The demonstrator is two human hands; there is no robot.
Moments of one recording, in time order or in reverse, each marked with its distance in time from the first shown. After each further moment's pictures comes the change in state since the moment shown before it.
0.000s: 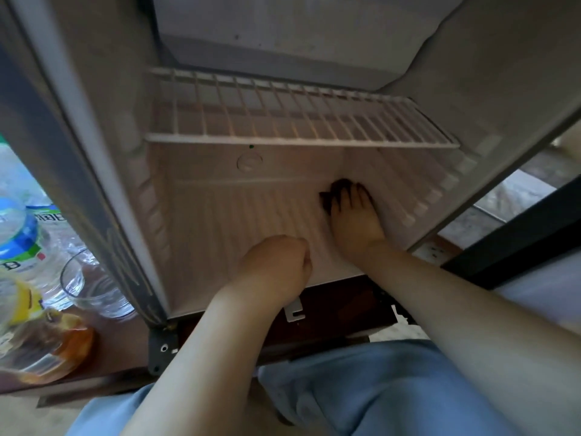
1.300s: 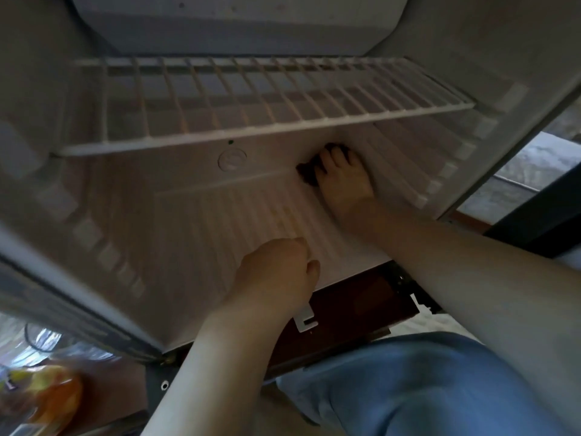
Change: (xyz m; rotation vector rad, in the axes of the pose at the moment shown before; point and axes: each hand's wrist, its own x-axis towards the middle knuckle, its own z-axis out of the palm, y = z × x) left_hand 0.013 -0.006 0.009 -0.006 -0.069 -0.016; right_hand 0.054 0.002 -0.001 0.091 0.163 0.026
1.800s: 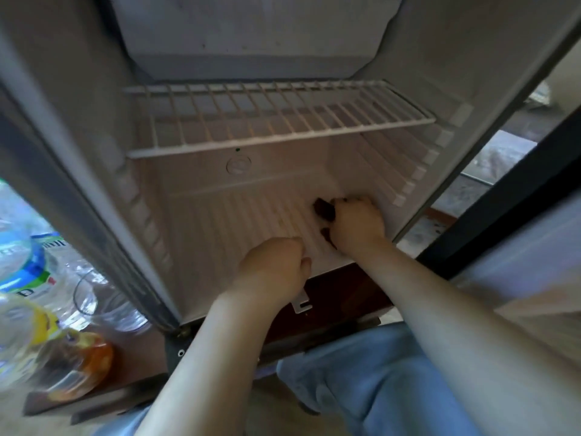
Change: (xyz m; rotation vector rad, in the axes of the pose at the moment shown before) left_hand -0.023 0.008 -0.007 0.046 -0.012 -0.004; right_hand -0.078 -0.005 -0.020 0.497 -0.156 0.262
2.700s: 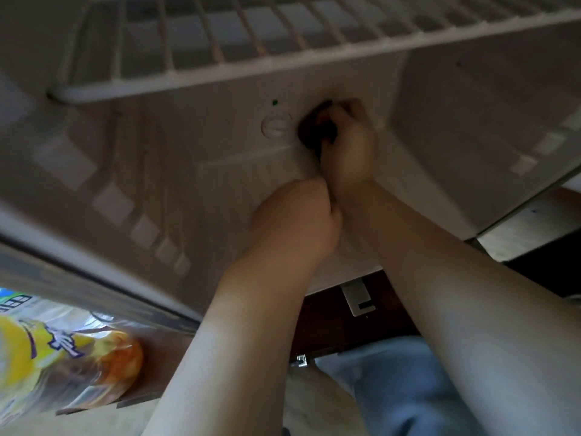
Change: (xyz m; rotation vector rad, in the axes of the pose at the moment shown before) left_hand 0.037 -0.030 -0.019 0.055 0.187 -0.120; right_hand 0.085 -0.098 0.025 0.861 0.639 -0.102
